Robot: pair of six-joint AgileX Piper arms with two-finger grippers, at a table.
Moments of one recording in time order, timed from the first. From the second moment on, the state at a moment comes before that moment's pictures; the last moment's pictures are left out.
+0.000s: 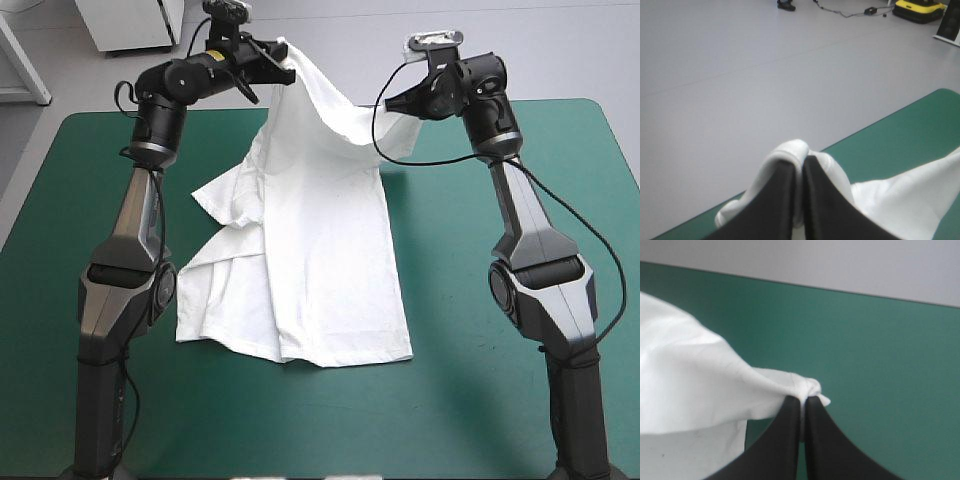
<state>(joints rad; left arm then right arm) -0.21 2.36 -2.74 -0.60 0.82 0.50 0.26 2.32 -2.67 -0.06 1.16 0.09</state>
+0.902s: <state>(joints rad) -0.21 2.61 -2.74 -0.72 0.97 0.51 0.21 2.47 -2.67 0.11 1.25 0.10</state>
